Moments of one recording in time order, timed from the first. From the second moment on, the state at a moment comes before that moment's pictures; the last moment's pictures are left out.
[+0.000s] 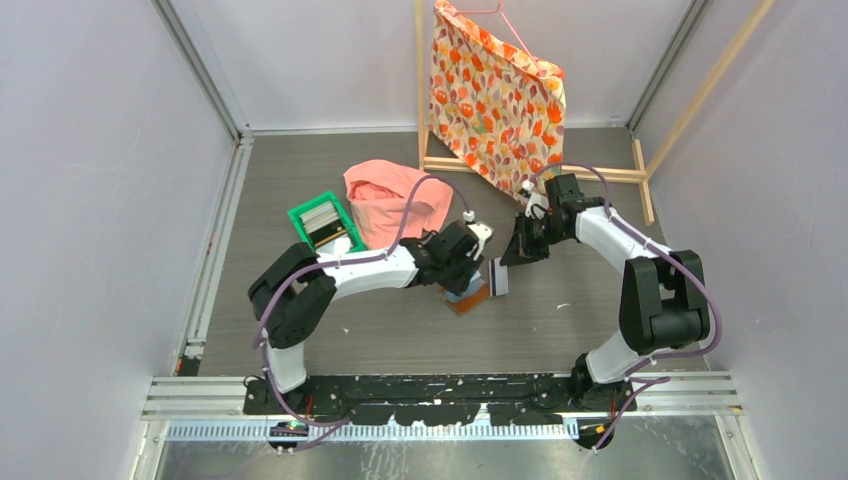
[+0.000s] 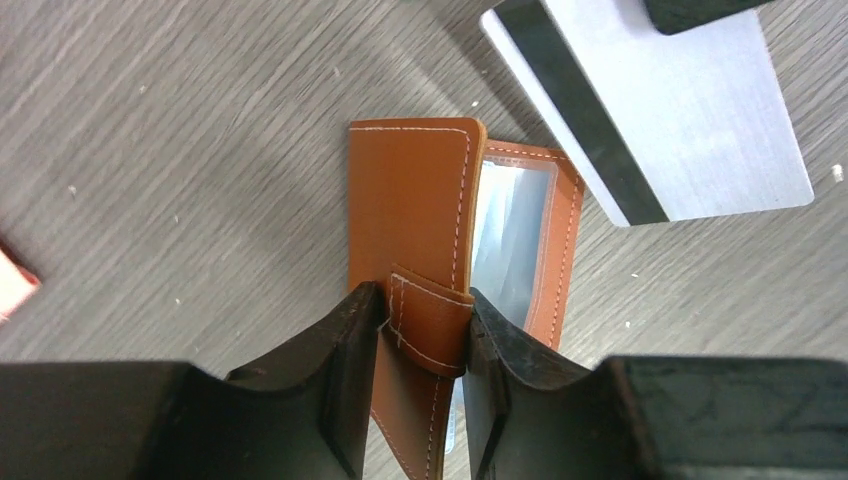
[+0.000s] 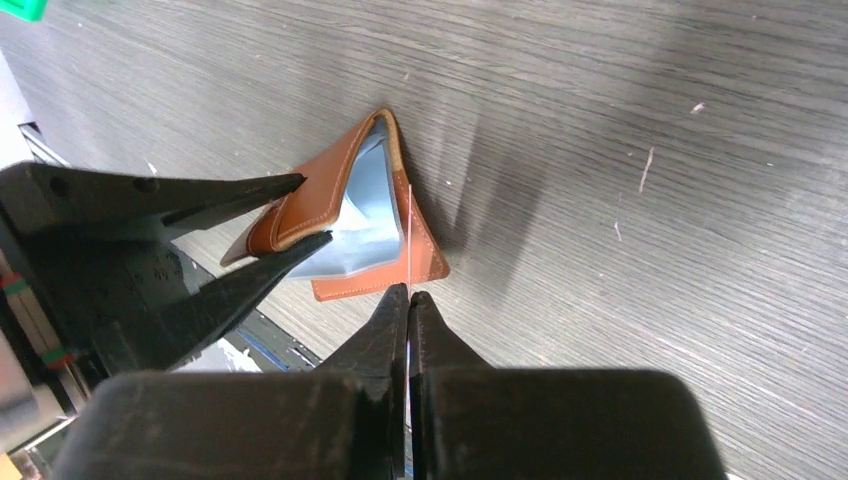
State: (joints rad) left arm -0.98 1.86 1.24 -0.30 -0.06 -0.23; right arm 0.16 1.58 1.01 -0.64 -0.59 0.20
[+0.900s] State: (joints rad) left arm -1.02 1.69 0.91 -0.06 -0.18 -0.76; right arm 0.16 1.49 0.90 -0.33 -0.75 0.51
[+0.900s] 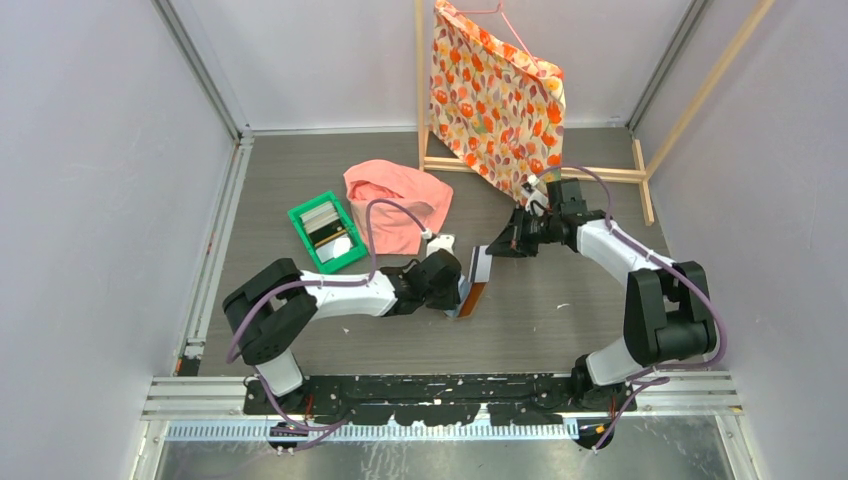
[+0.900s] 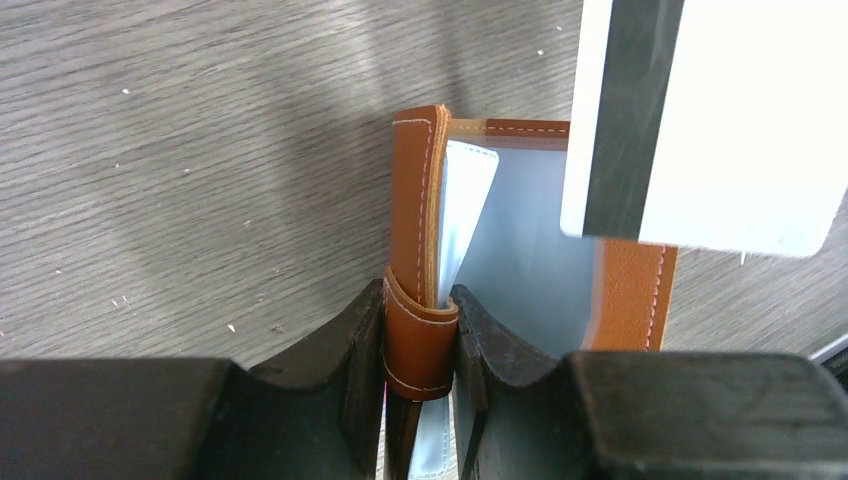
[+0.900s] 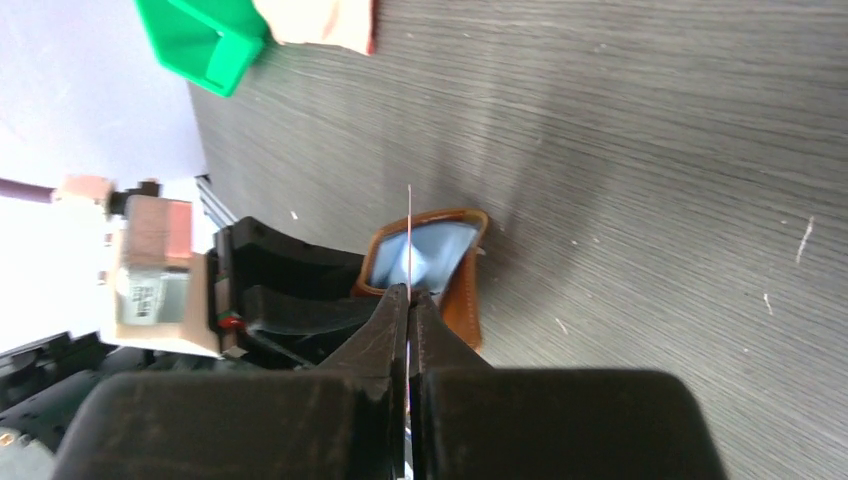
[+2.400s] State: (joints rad) left arm -1.04 1.73 0.52 0.76 -0.38 -1.20; right arm 0.29 1.72 0.98 -0.52 -0.65 0.32
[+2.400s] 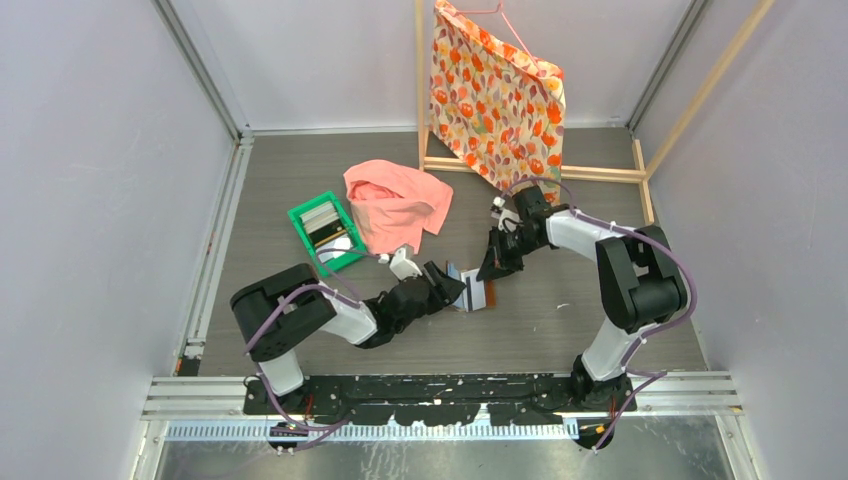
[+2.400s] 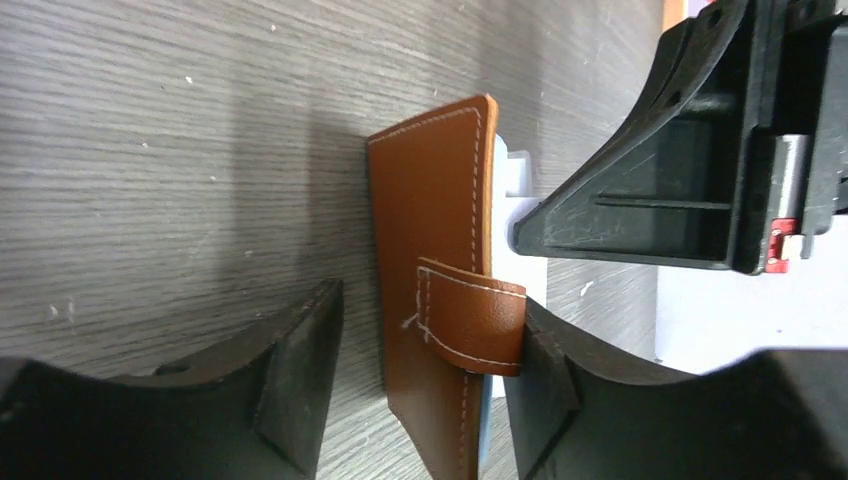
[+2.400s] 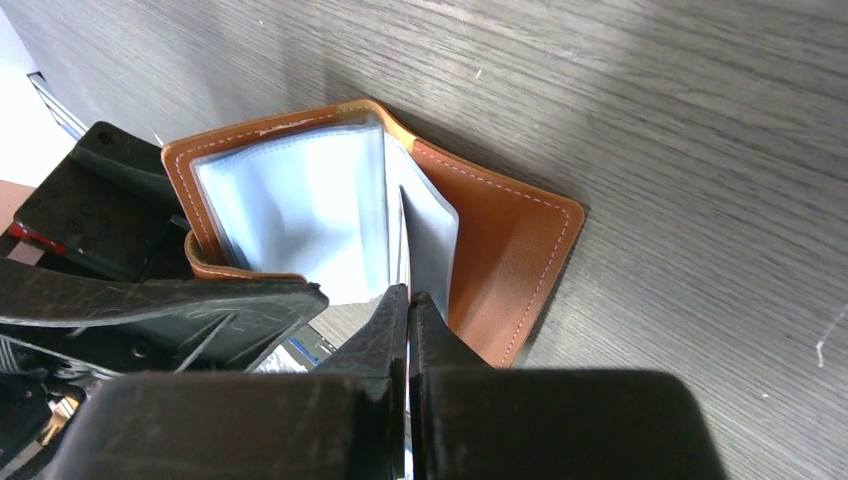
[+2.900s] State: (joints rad) left arm -0.89 1.43 0.40 0.59 -0.25 -1.05; right arm 0.35 1.76 1.04 -0.53 -0.62 0.31
